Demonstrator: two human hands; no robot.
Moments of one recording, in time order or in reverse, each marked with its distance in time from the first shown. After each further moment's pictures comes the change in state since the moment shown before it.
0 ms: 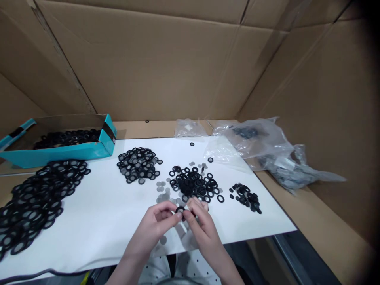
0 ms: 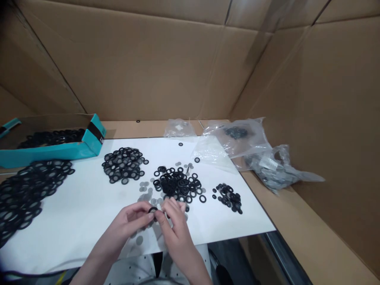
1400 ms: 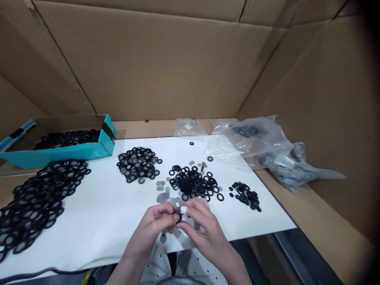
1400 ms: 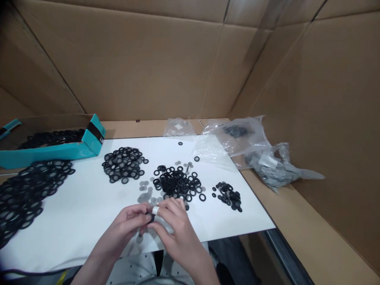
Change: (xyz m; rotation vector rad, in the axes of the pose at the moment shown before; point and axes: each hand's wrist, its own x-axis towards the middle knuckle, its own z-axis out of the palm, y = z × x) left_hand 0.002 -0.015 -0.005 -0.189 -0.084 0.045; right_hand -0.002 -0.013 -0.020 -0.104 -0.141 -0.144
